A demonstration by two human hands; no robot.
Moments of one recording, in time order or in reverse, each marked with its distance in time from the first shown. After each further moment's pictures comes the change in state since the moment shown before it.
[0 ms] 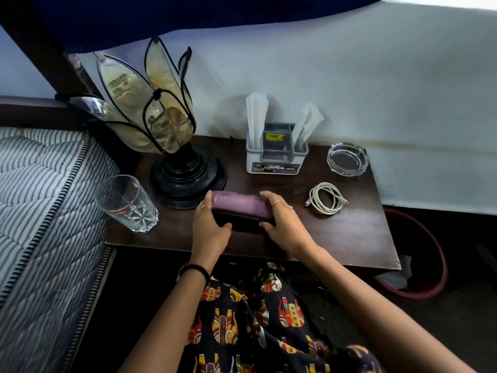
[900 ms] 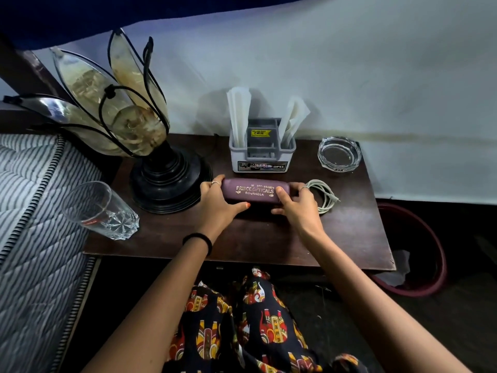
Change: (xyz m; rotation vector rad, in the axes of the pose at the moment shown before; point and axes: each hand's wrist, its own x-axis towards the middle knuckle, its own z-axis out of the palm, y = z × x) left_hand 0.046 0.034 0.037 0.183 -0.060 0.167; right_hand 0.022 0.028 -0.028 0.660 0.314 0.445
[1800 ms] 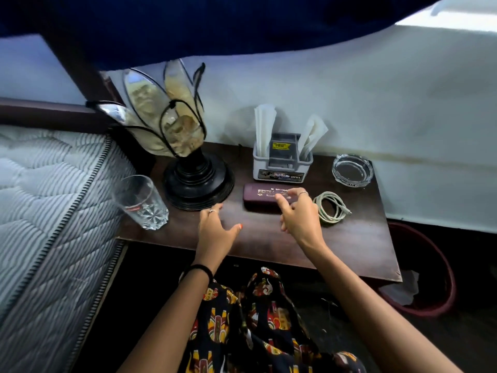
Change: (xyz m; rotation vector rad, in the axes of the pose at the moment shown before) left_hand -0.063 -0.026 -0.030 -0.073 0.100 -0.129; right_hand -0.038 -0.034 0.018 -0.277 -0.034 -0.154
